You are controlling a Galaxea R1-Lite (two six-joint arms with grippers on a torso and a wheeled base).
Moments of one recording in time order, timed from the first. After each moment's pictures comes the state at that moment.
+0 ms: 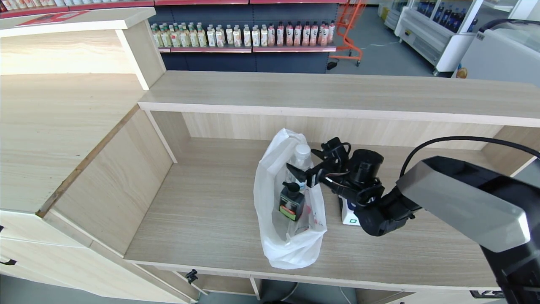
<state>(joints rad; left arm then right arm) 0.00 0.00 0.00 0.00 -0.06 0.02 0.40 2.43 -1.25 -1.29 0.30 -0.10</state>
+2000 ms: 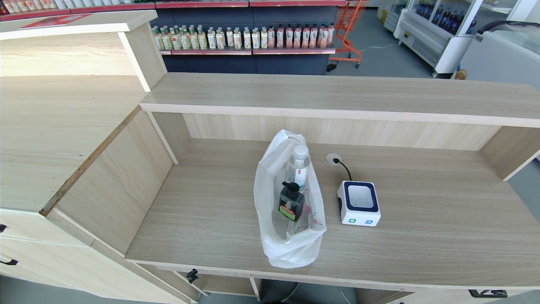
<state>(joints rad) 0.00 0.00 0.00 0.00 -0.06 0.02 0.00 0.00 0.00 -0.01 -0.02 0.01</state>
